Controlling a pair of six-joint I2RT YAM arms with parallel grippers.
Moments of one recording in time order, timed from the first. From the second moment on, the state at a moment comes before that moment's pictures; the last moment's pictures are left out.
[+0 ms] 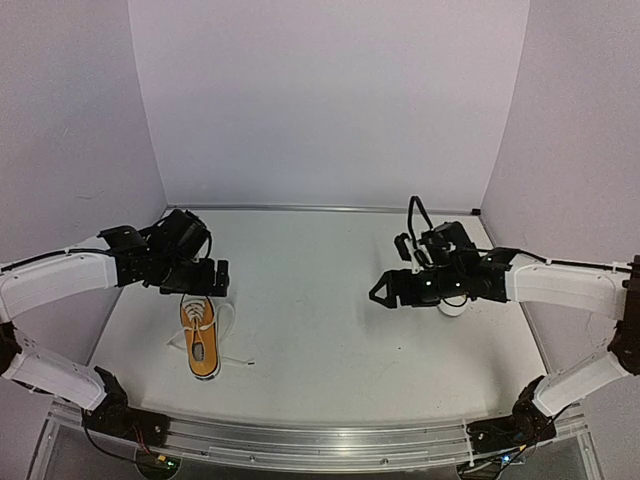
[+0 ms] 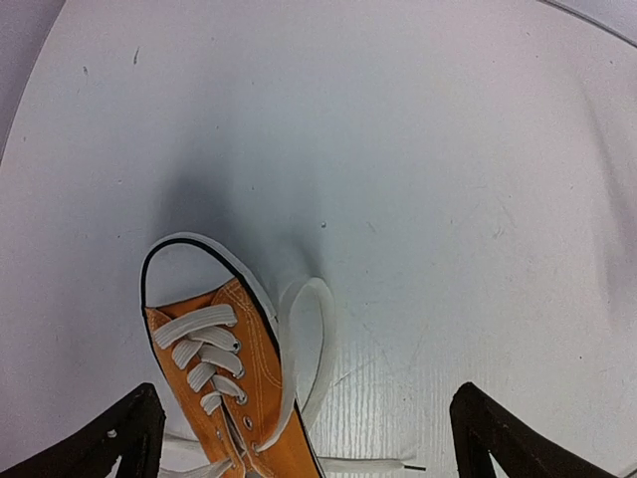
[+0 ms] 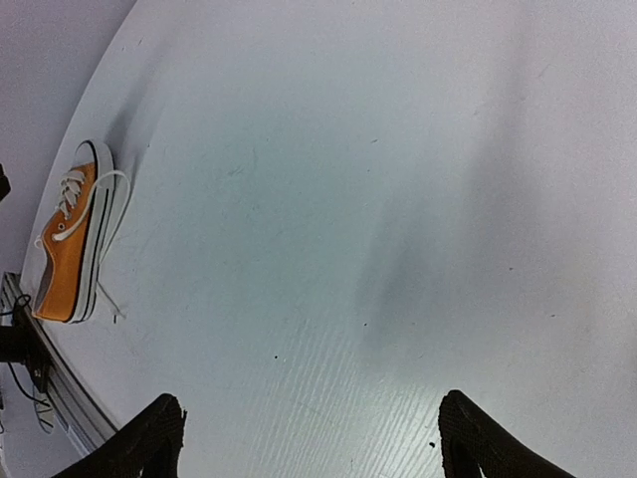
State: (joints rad) left arm -0.75 1.25 0.97 -0.69 -0.33 -0.61; right arm 0.70 1.38 0.89 -0.30 -0.14 0.50
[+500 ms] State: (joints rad) left arm -0.75 1.11 0.71 -0.86 -0.35 -0.88; right arm 0.98 1.80 1.17 -0.25 -0.10 0.48
